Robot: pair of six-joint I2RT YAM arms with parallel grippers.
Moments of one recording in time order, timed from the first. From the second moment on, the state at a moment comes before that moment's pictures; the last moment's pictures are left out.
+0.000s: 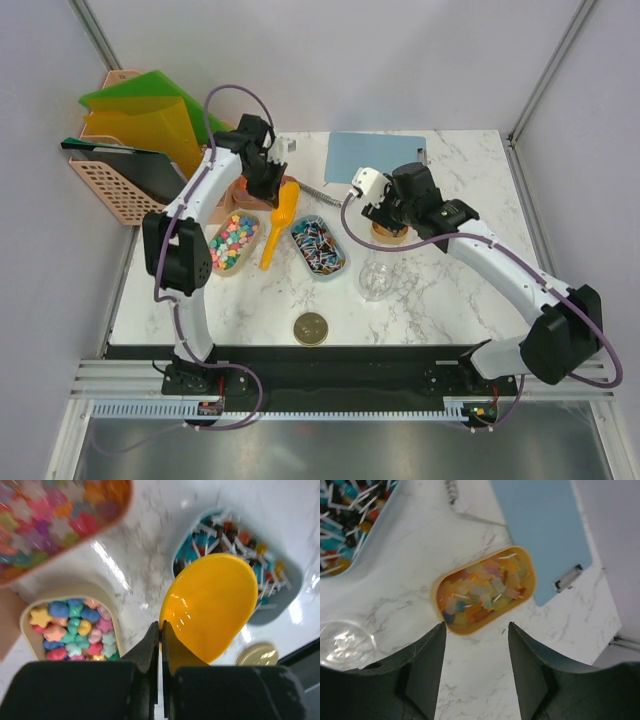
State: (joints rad) left arm -0.28 1.96 1.81 -1.08 0.26 0.20; right arm 0.54 1.42 1.22 -0.54 -0.01 -0.64
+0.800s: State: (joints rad) left arm -0.25 2.25 2.40 -1.11 0.06 -0.61; right arm 0.72 1.54 1.01 0.42 0.17 -0.20
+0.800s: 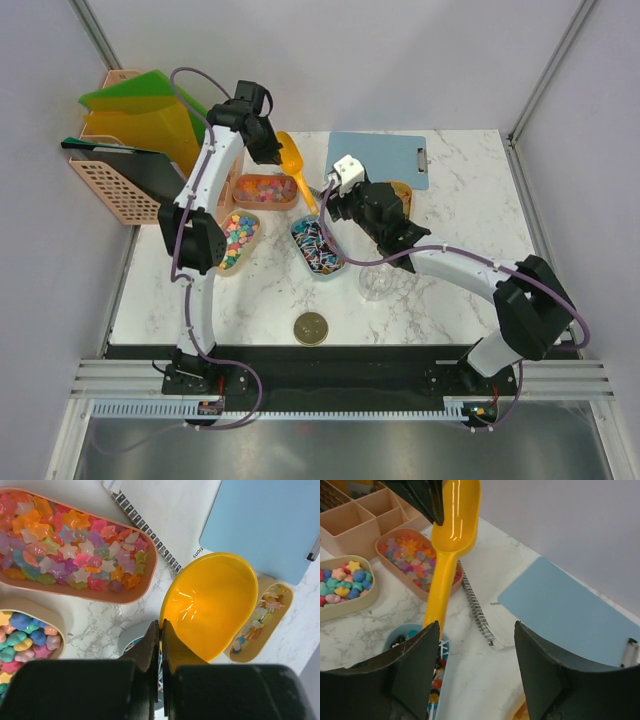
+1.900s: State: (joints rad) left arm -0.22 2.15 2.24 -1.12 0.19 -0.69; right arm 0.79 1.78 1.06 0.52 0.20 -0.18
